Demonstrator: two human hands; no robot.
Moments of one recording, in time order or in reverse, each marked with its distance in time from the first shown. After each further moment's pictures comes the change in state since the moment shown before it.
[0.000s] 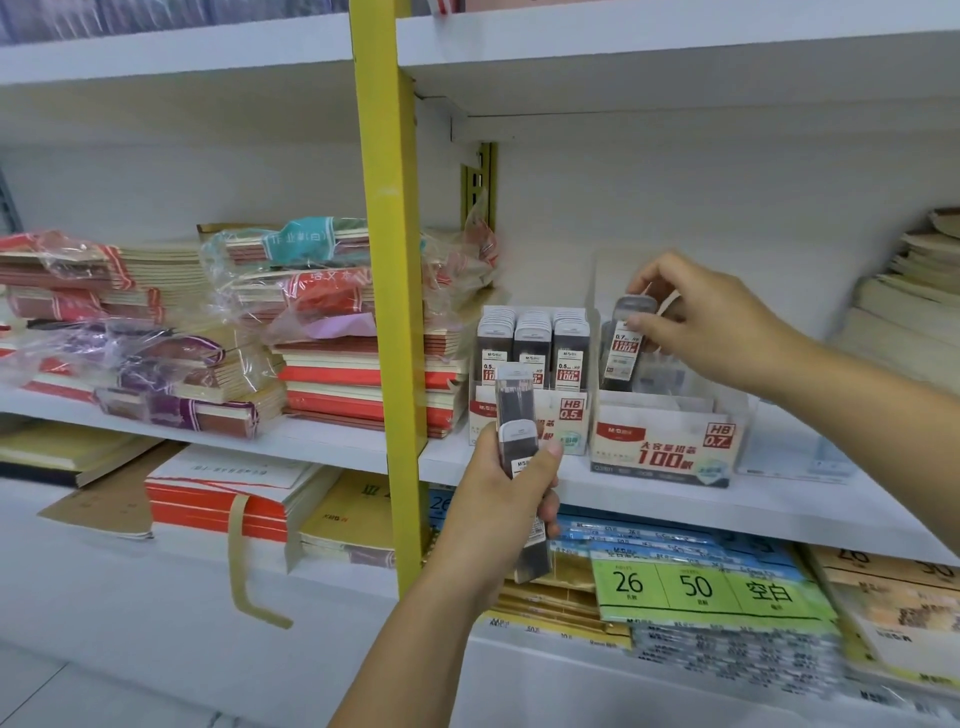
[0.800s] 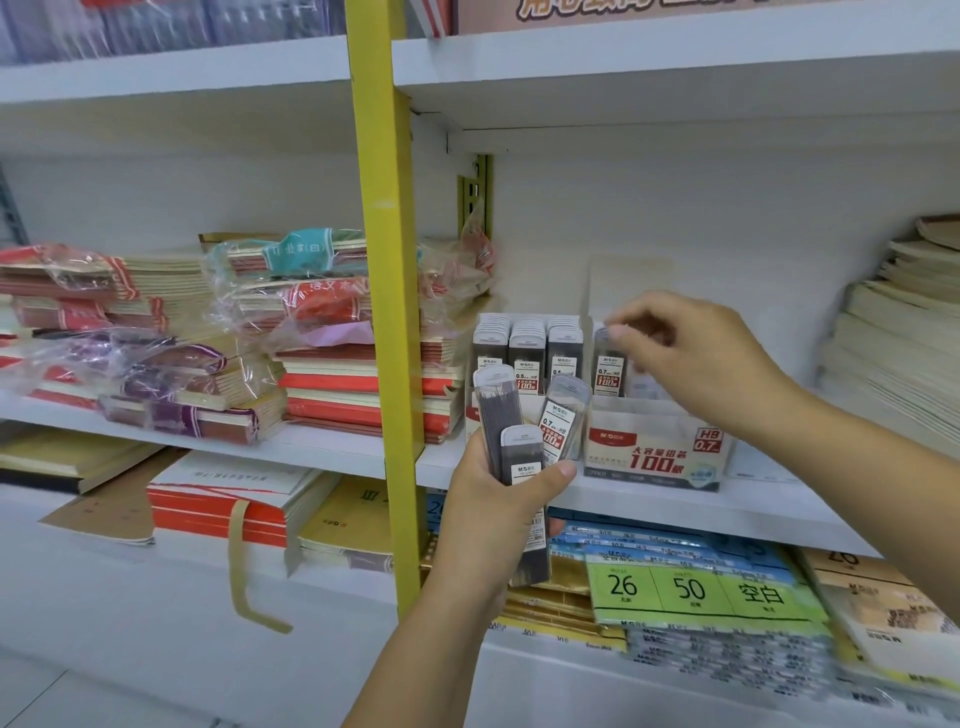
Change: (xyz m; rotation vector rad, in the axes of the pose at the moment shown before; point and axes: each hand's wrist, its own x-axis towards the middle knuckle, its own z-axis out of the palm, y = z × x) left_hand -0.012 0.013 0.012 -0.110 0.154 0.061; right_hand -0.027 -0.022 0.009 0.062 0.072 0.049
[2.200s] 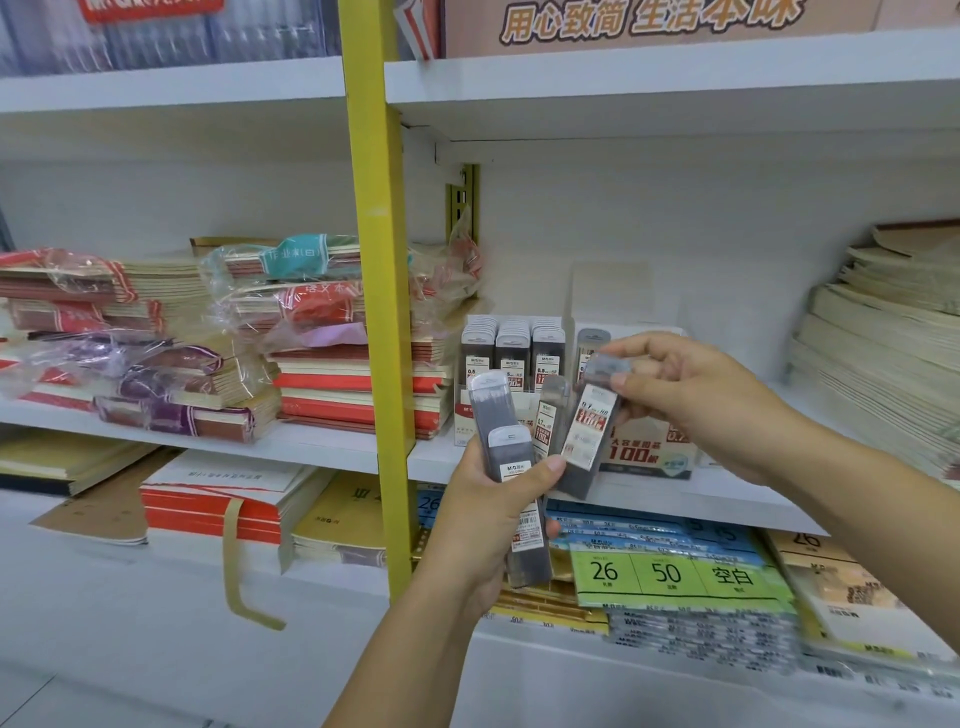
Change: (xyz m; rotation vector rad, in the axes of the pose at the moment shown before) left_hand -0.010 0.002 0.001 -0.099 -0.081 -0.144; right_hand -0.038 -0.003 -0.010 0.639 -0.243 0.240
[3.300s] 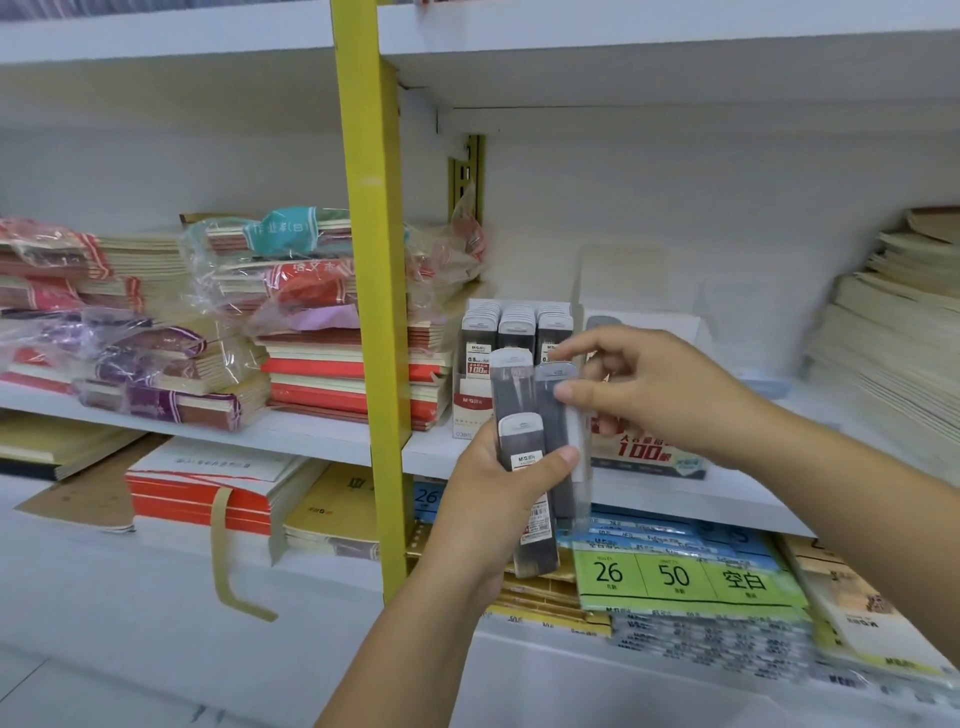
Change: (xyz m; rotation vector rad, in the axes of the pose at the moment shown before) left_hand 0.019 -0.009 -0.001 0.122 -0.030 0.039; right_hand 0.022 -0.003 0.024 -0.289 -0.086 -0.077
